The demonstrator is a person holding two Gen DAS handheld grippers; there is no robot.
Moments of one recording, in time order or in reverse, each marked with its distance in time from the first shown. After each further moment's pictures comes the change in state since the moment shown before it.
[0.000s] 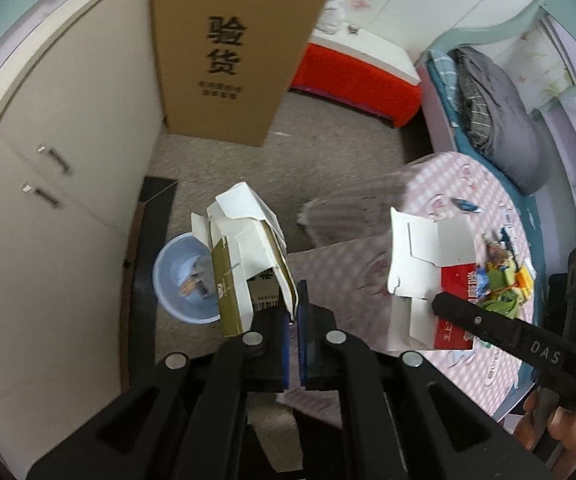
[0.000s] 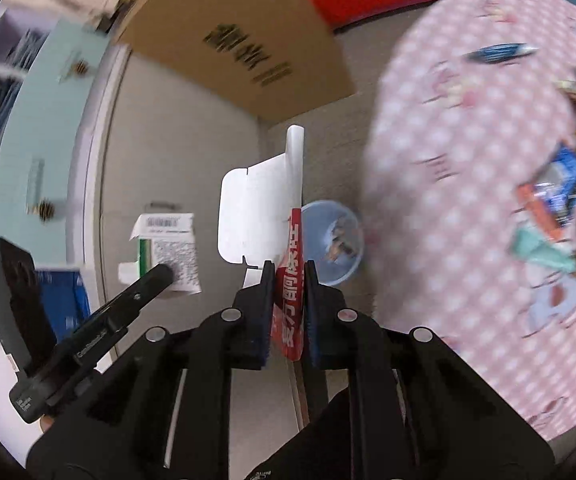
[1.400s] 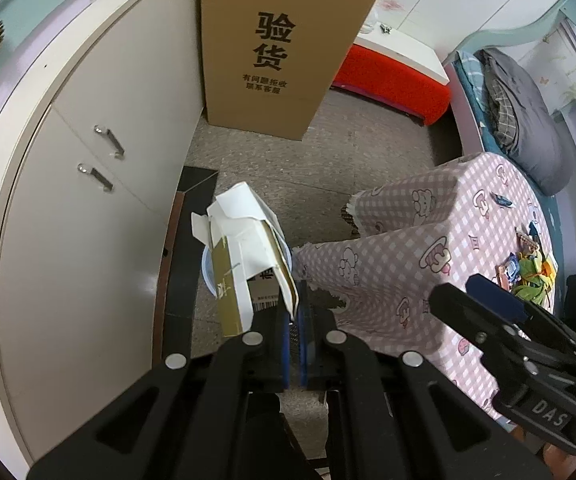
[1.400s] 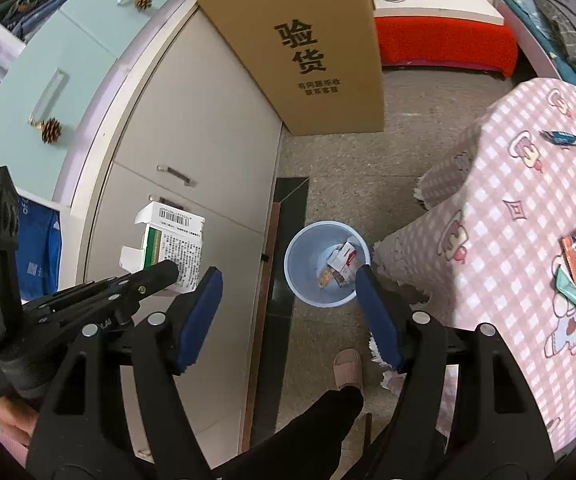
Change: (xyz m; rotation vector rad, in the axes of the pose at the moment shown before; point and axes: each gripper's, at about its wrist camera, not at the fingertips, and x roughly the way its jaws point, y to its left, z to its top) left arm -0.027 0.066 -0.008 -0.008 0.017 0.073; right arm 0.009 0.084 -0.034 -0.228 -0.119 -0.118
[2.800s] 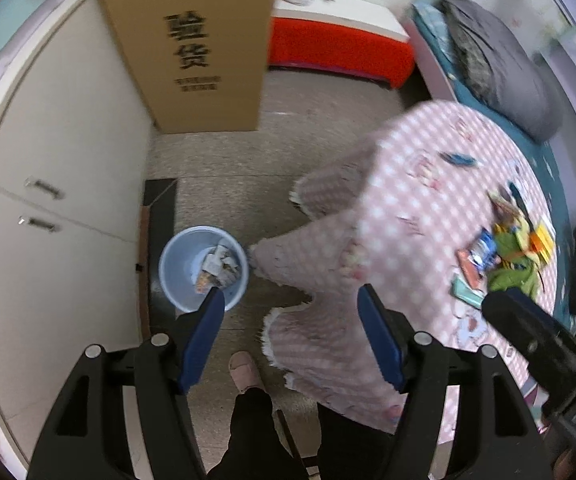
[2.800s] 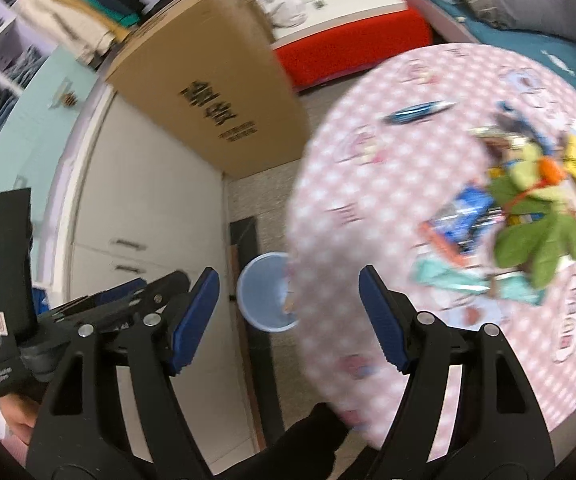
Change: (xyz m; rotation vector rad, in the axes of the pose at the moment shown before) left arm 0.048 -0.168 0.009 0.183 0.065 0.024; right arm -0.079 -0.177 -0.012 0.255 -0.139 -0.106
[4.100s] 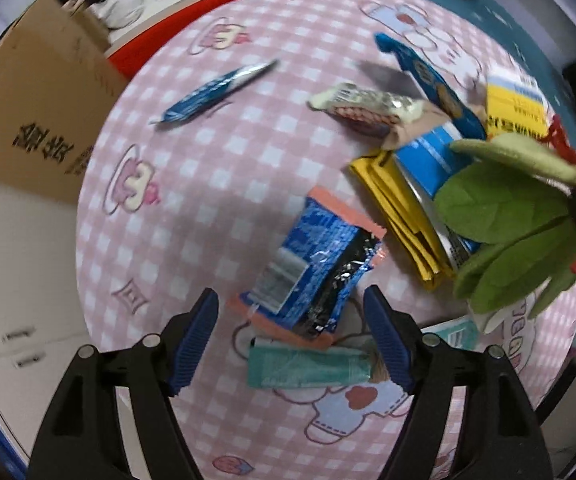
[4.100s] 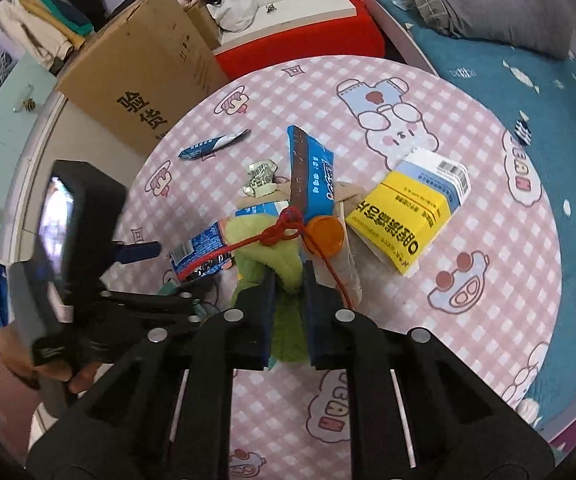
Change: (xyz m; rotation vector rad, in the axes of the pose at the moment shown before) left arm 0.122 -0.258 0.008 0.502 0.114 0.104; right arm -0.037 -0.200 0.048 -0.074 0.048 -0.046
